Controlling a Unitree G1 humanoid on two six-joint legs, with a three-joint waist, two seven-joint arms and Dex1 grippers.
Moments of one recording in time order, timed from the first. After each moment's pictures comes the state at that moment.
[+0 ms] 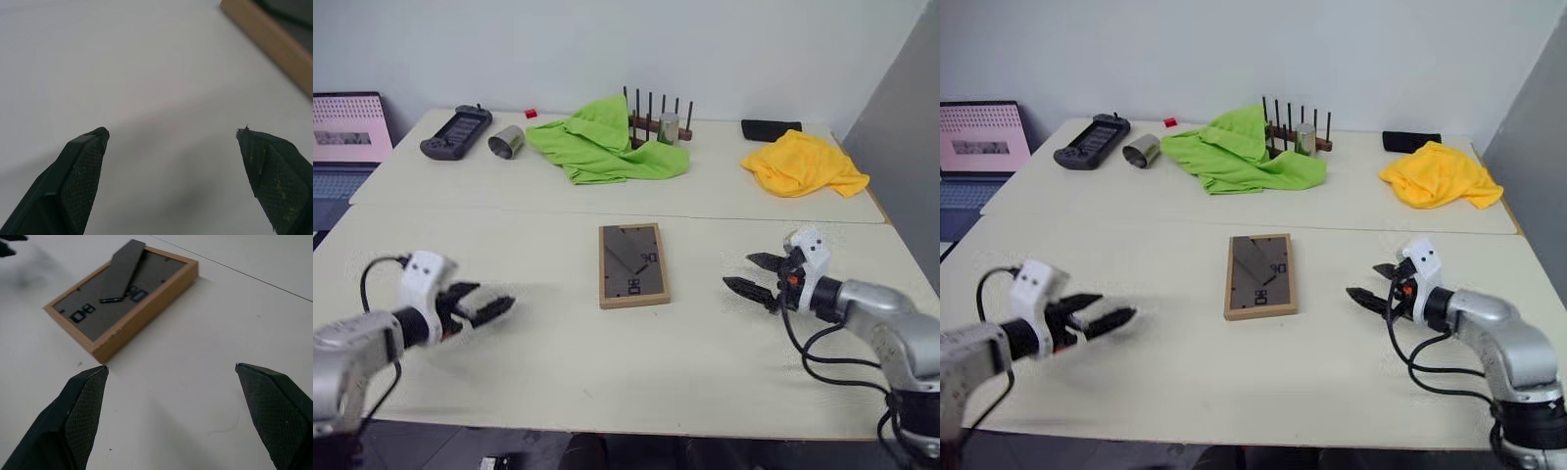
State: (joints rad) left arm -0.10 0.89 0.41 -0.17 -0.53 0.84 -0.81; right arm -0.32 -0.69 -0.09 -0.30 0.52 0.81 0.86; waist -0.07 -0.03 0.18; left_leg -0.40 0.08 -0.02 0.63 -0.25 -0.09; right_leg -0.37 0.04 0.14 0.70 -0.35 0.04
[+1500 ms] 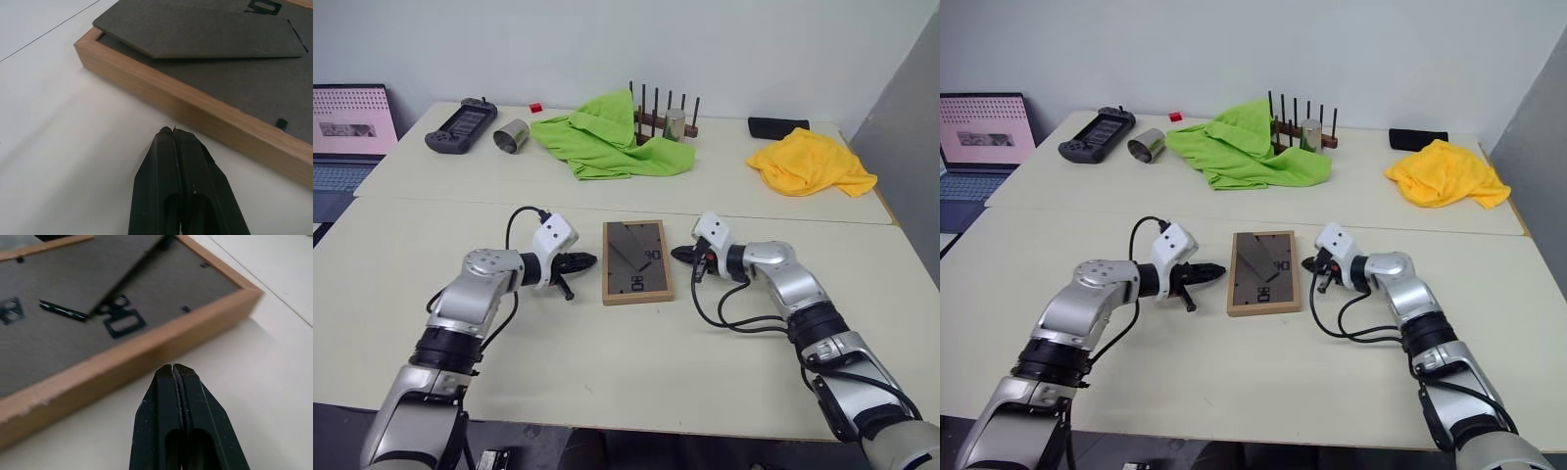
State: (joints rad) left arm -0.59 0.61 -0.16 0.26 -0.16 0.44 -0.91; right arm -0.76 -0.34 0.26 0.52 0.05 0.18 0.89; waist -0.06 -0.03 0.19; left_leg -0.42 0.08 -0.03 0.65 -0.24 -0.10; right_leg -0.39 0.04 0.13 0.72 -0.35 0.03
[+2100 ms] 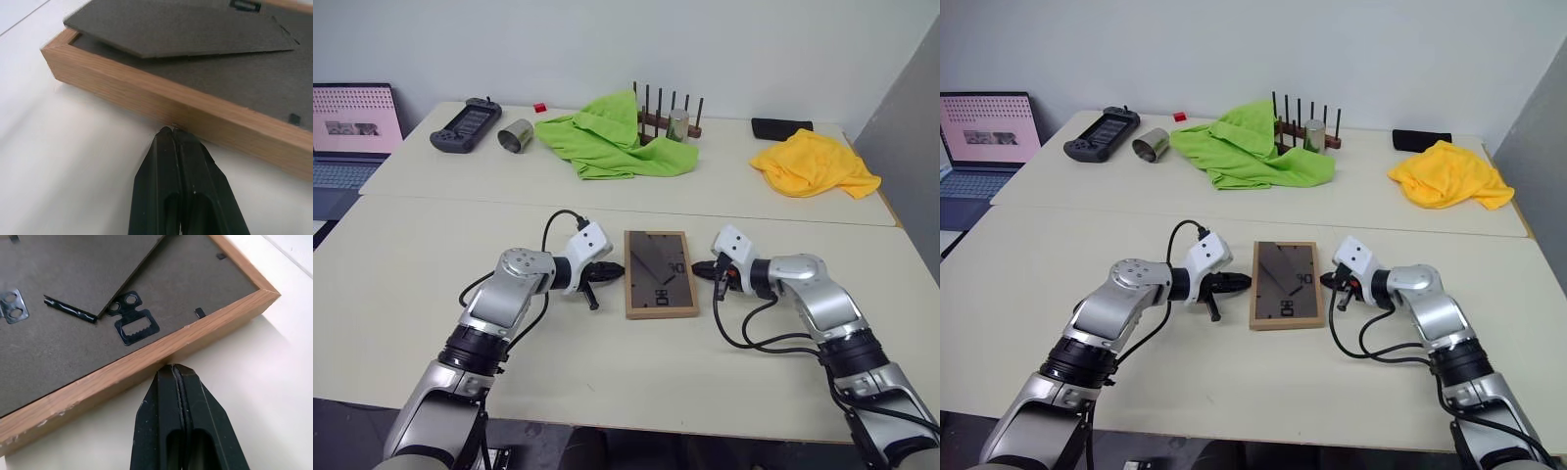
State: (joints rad) left arm -0.59 0.54 -0.24 0.09 -0.12 0.52 -0.98; right arm -0.53 -0.51 0.21 0.09 0.08 0.44 0.95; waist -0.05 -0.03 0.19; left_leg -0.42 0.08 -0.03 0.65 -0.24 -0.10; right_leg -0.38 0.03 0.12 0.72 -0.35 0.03
